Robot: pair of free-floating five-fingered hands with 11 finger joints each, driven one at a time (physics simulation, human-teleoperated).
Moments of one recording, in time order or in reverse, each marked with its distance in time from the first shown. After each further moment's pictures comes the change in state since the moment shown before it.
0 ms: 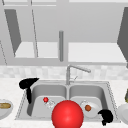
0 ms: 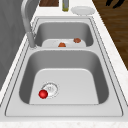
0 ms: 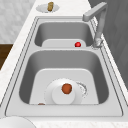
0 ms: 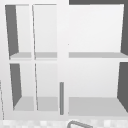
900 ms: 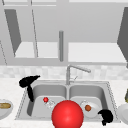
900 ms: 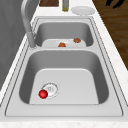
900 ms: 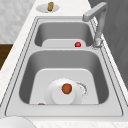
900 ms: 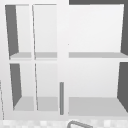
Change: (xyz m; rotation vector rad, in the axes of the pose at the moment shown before) left hand 0.010 0.012 -0.009 0.099 -0.041 -0.028; right hand 0.000 0.000 0.000 0.000 0.000 0.000
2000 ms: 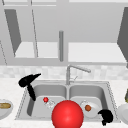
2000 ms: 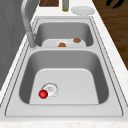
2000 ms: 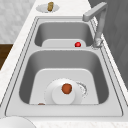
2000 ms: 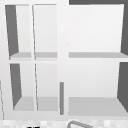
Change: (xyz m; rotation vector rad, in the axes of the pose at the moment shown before) left hand 0.016 0.008 -0.009 0.137 -0.053 -0.020; right hand 0.000 0.000 0.000 0.000 0.000 0.000
